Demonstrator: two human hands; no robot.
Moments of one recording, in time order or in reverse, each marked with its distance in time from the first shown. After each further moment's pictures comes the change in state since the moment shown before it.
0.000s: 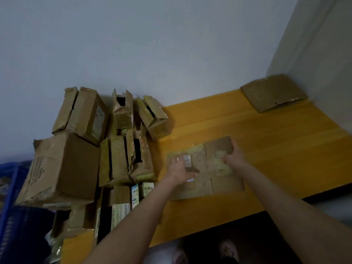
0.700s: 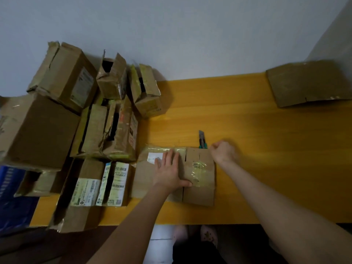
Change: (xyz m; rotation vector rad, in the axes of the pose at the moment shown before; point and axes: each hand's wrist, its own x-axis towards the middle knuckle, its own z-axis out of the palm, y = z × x) left_hand 0.027 0.016 0.094 0.310 0.095 -0.131; right_hand 0.090 0.037 0.006 -0.628 -0.080 -0.085
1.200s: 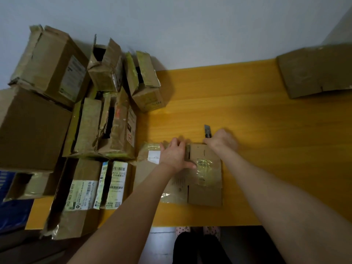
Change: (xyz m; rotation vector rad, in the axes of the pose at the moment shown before) left_hand 0.046 0.007 -0.034 0.017 -0.031 0.070; right_hand 0.034 -0.032 0.015 -0.148 -0.051 0.111
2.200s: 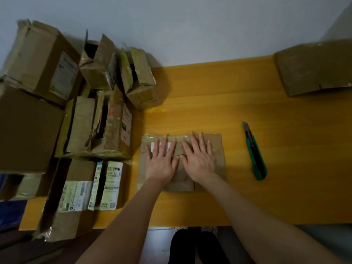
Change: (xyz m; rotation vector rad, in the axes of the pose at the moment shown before) left_hand -0.014 -0.028 0.044 0.084 0.157 -0.083; right_hand -0.049 0.016 0.064 -0.359 0.098 -0.674
